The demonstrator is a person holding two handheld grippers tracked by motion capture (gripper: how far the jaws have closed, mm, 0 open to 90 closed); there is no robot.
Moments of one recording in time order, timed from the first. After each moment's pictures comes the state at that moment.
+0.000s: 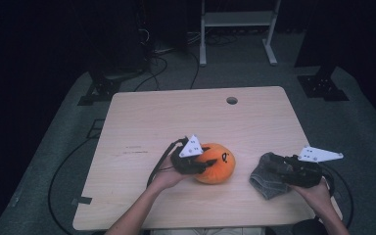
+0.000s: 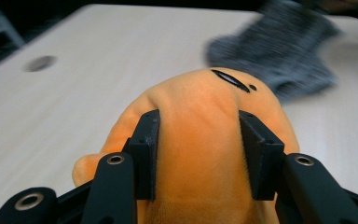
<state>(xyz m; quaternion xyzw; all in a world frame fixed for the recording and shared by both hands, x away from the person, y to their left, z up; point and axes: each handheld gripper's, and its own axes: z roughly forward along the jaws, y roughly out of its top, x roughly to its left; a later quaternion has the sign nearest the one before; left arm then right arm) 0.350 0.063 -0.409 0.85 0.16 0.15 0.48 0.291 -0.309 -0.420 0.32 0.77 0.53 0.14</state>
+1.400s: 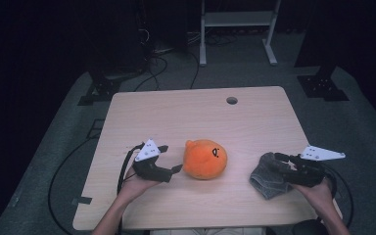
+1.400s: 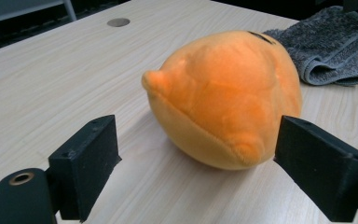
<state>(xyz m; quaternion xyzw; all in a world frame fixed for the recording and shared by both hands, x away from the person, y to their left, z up) 0.326 0.163 -0.418 0.81 0.26 0.16 0.49 0.295 -0.319 -0.427 0.36 0.76 0.52 0.15</state>
